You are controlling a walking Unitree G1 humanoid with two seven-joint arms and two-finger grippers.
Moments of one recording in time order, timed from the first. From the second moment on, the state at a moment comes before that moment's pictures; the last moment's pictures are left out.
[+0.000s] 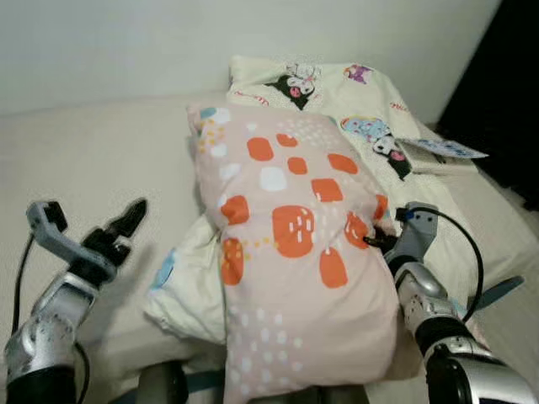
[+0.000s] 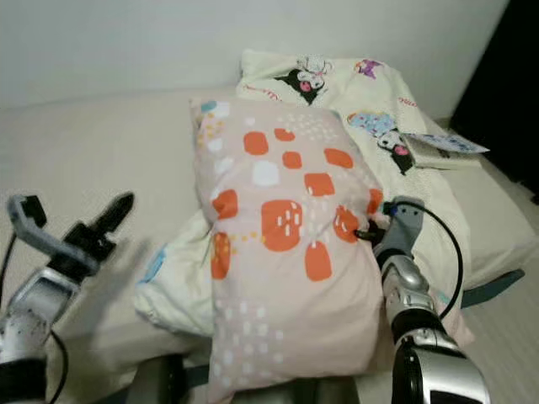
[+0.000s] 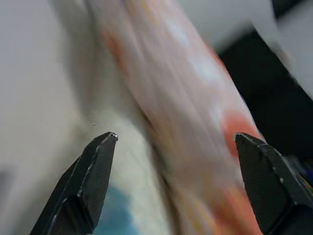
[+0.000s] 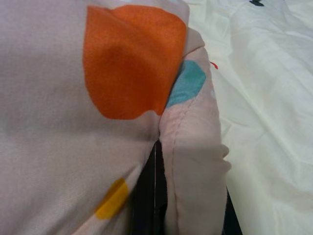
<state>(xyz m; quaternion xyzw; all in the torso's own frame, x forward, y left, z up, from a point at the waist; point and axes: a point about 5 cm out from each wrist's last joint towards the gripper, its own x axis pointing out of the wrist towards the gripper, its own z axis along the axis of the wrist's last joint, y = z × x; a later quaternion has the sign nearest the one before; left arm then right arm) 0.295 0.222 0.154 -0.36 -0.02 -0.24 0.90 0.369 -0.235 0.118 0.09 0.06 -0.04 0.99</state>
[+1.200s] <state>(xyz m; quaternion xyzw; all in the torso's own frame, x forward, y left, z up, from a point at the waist) 0.285 0.111 0.140 -0.37 0.06 -0.35 0.86 0.369 -0.235 0.118 0.09 0.06 -0.04 0.99</state>
